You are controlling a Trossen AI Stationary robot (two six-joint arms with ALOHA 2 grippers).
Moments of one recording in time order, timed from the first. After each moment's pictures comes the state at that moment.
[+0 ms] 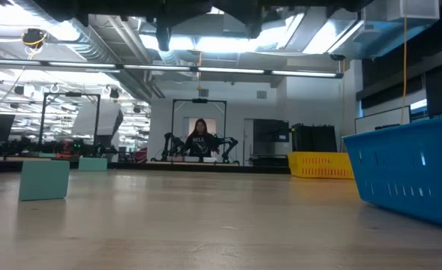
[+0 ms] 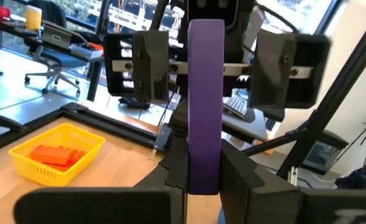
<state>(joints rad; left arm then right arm) 0.04 1.19 0.64 0.67 -0.06 -0.36 -0.06 1.49 1.03 0.48 -0.08 0.34</state>
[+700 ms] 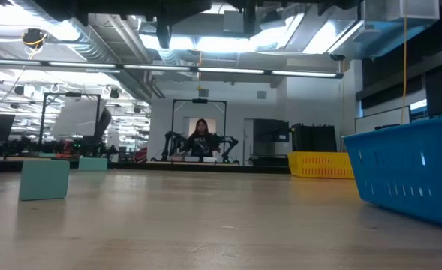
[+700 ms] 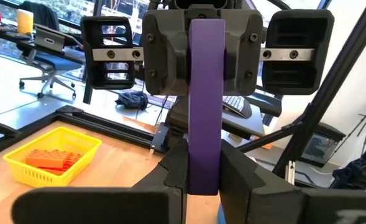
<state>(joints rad) 0.03 1.19 0.64 0.67 -0.05 -0.33 -0.06 1.53 1.09 0.48 -0.08 0.34</state>
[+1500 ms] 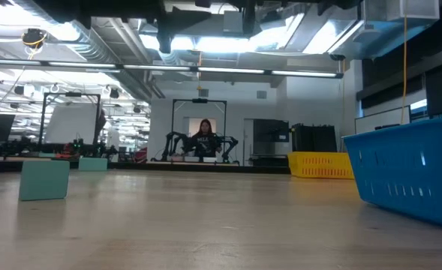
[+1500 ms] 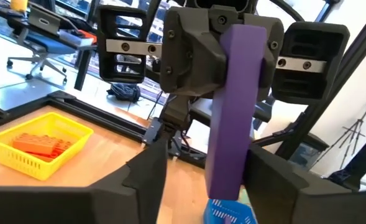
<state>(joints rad) 0.07 1.19 0.64 0.66 0.01 -0.44 -0.06 1.53 1.09 0.48 -0.10 0.34</state>
